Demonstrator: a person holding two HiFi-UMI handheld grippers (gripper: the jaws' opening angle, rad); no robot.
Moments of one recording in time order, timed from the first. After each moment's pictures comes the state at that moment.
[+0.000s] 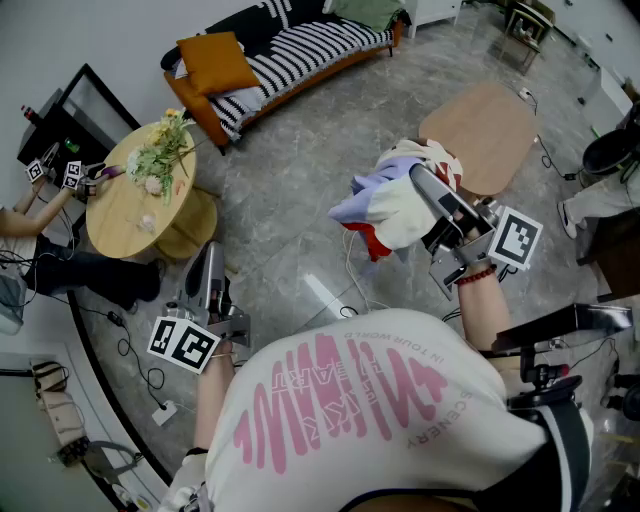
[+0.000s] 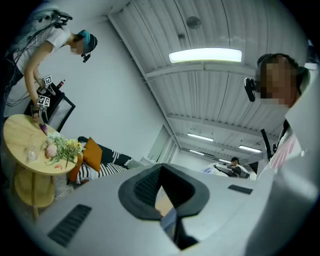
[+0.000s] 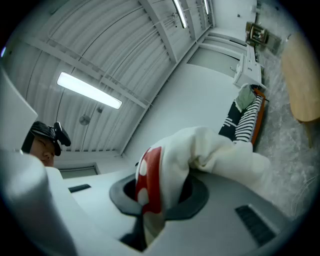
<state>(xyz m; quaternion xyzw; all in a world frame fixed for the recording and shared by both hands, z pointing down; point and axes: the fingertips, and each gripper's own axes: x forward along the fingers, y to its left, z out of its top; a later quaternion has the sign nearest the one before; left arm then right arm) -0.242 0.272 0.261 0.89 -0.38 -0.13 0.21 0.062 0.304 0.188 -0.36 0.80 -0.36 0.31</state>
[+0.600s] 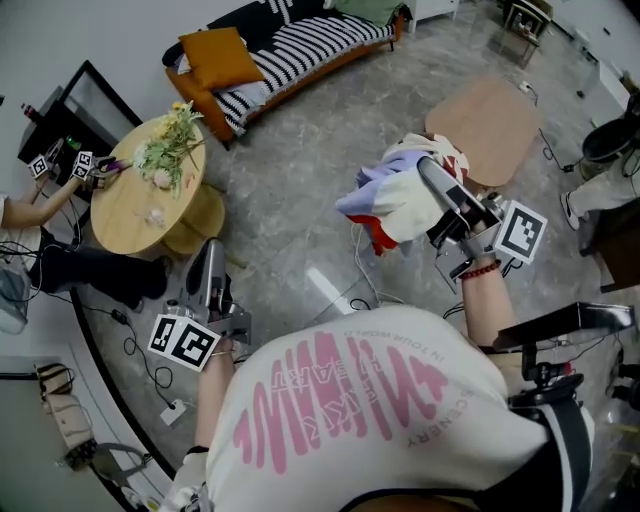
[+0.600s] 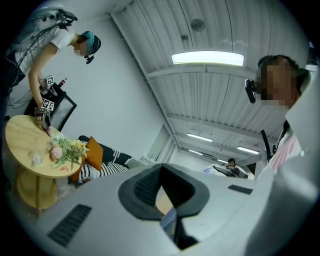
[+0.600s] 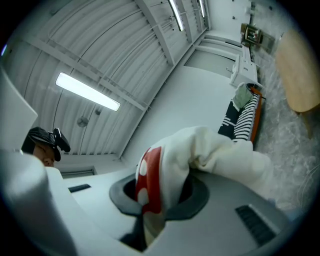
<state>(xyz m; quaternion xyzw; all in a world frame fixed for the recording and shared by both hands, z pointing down) -0.255 0.273 0.254 0.89 -0.38 -0.12 0.22 0.063 0.303 0.185 -0.36 0.79 -0.37 0.33</state>
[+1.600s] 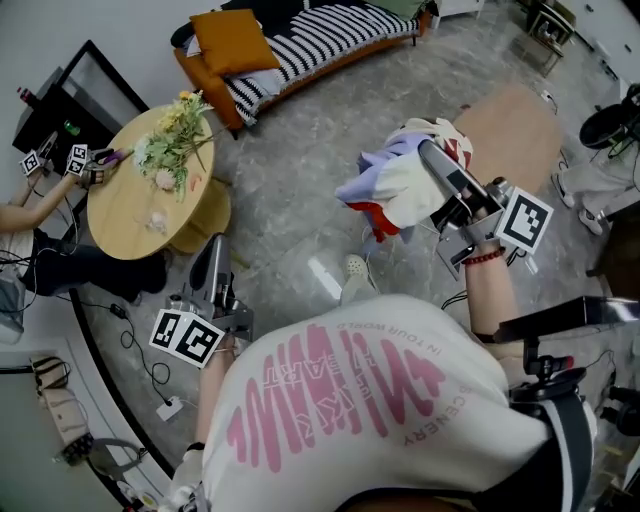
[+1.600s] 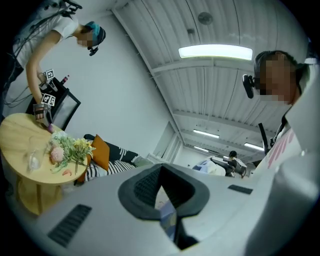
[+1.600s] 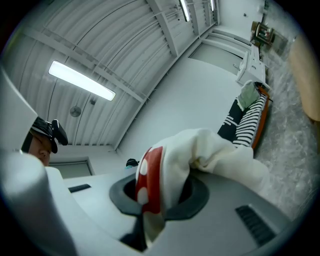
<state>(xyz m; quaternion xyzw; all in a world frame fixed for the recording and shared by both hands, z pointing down) -0.249 0.310 0.263 0.89 -0.41 -0.10 0.18 0.065 0.298 0.192 -0.33 0.82 -0.35 0.31</state>
